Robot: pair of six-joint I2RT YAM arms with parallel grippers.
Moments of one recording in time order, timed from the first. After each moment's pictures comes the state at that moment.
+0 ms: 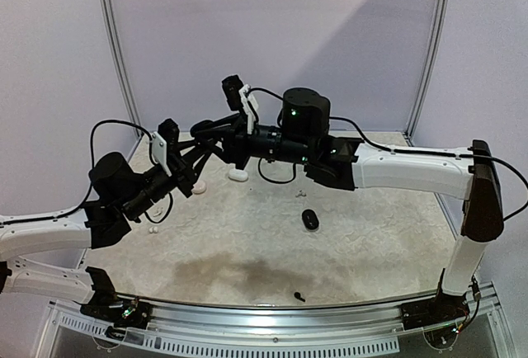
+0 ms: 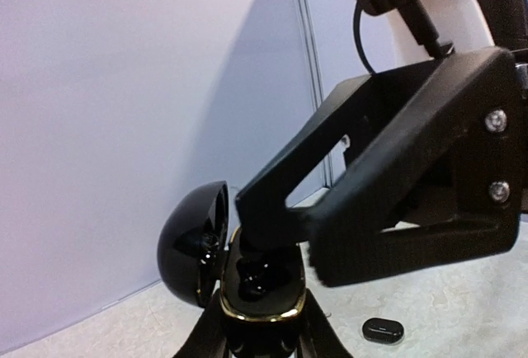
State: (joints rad) left arm -0.83 1.01 0.52 0.66 -0.06 0.17; right arm 1.06 1.84 1.55 0.35 -0.29 0.20
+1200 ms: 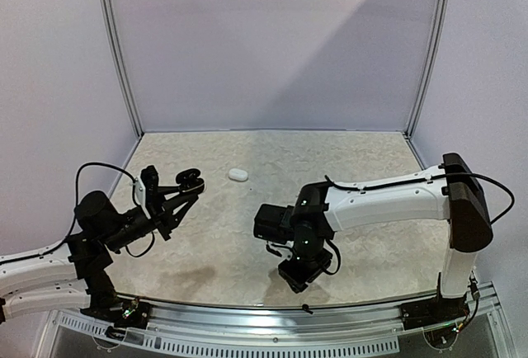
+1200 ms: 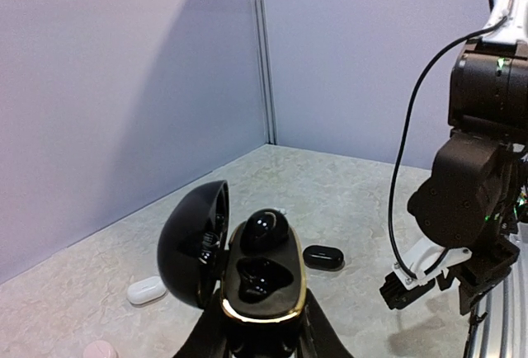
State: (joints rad) left arm -0.80 0.66 0.22 0.51 0.10 0.07; right arm 1.25 1.94 1.47 -1.12 -0.09 0.49
